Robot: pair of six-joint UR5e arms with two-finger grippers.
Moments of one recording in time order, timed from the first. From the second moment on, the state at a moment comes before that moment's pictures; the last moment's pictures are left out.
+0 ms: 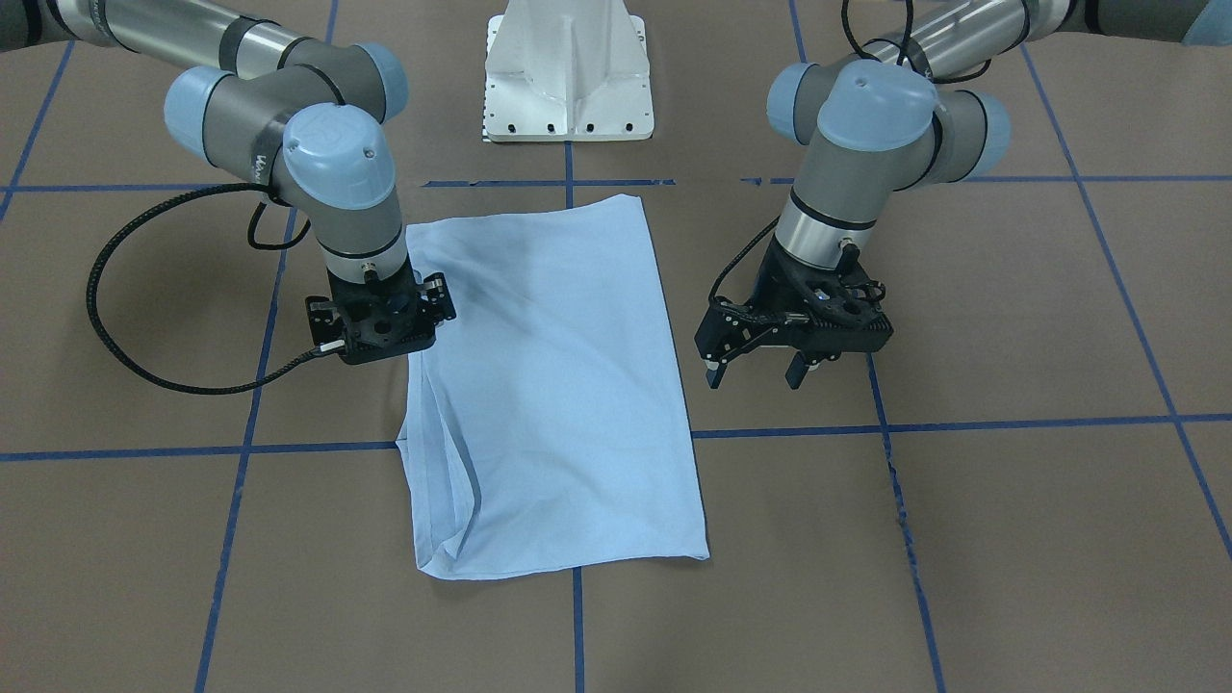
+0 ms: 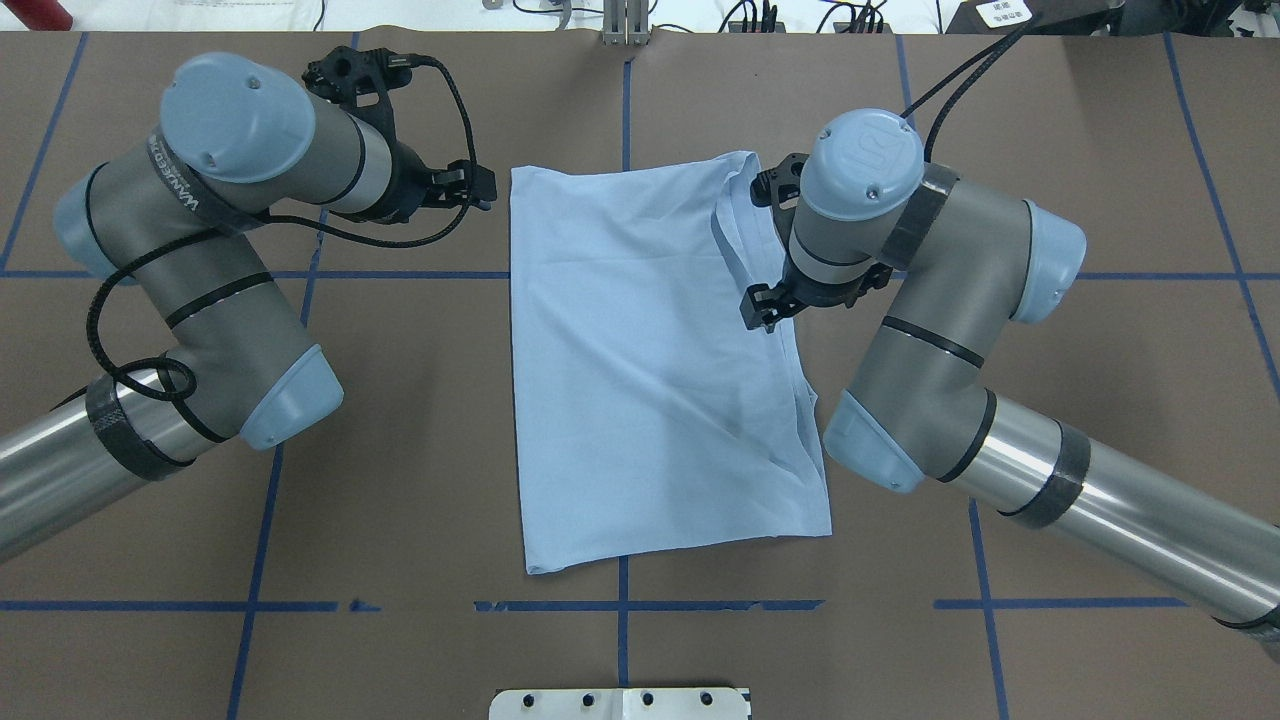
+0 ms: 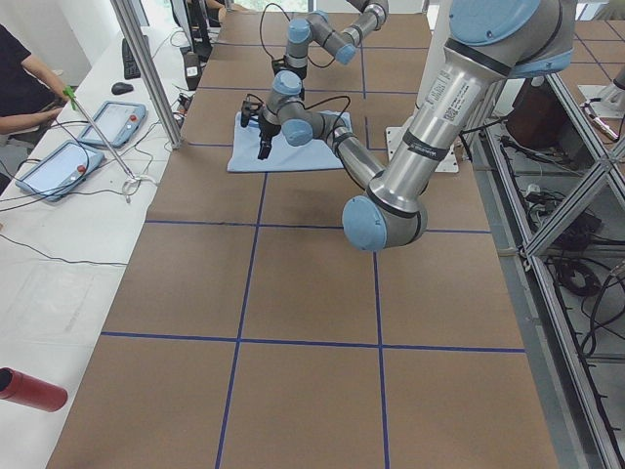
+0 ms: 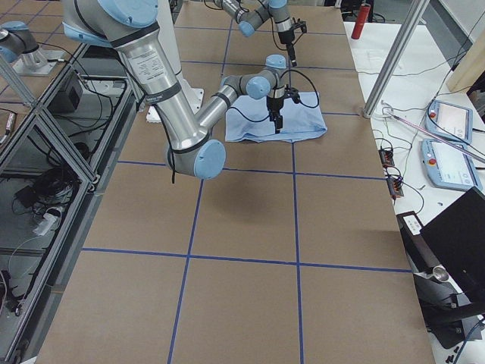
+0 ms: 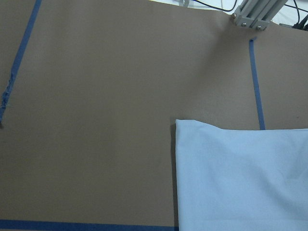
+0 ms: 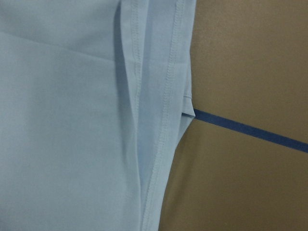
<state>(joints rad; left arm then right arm) -0.76 -2.15 -1.66 -1.93 -1.83 -1.21 0.67 -0.95 1.65 -1.67 1.89 0.76</state>
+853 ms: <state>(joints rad) -0.76 -2.15 -1.67 -1.94 -1.83 -1.21 0.72 -0.76 1.26 -1.49 1.89 0.72</state>
